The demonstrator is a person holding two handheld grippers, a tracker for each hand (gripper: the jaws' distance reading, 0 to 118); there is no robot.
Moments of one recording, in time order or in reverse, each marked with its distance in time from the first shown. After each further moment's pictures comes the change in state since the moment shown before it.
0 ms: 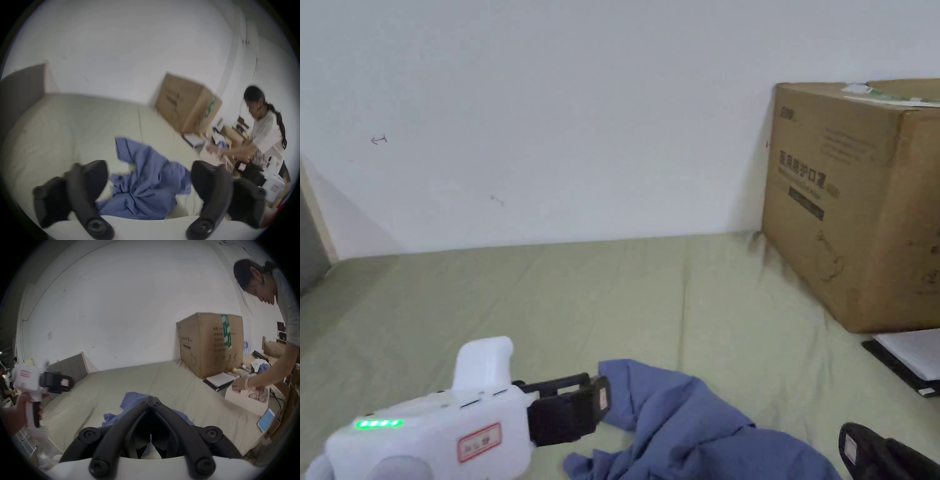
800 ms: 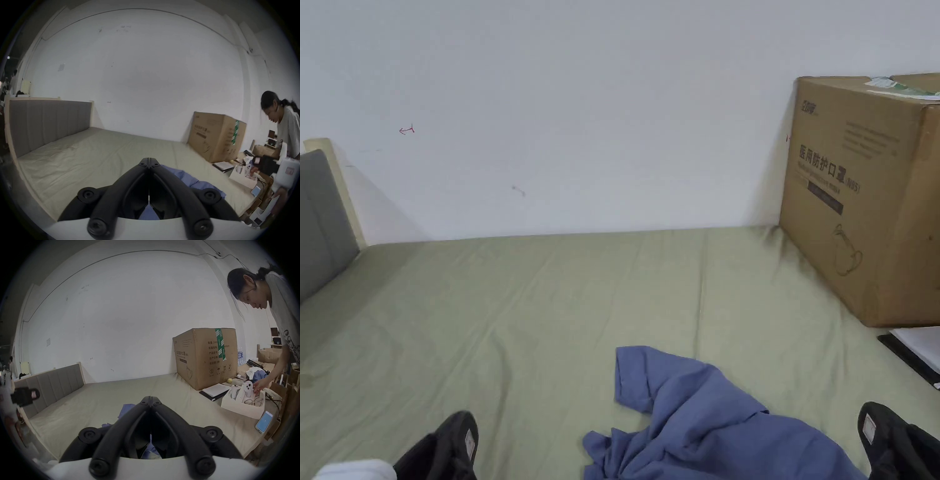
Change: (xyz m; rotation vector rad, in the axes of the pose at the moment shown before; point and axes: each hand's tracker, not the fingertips) left arm 0.013 -0.073 0.103 0.387 0.305 -0.085; right arm -0.013 -0.015 0.018 0.134 -0.051 0.010
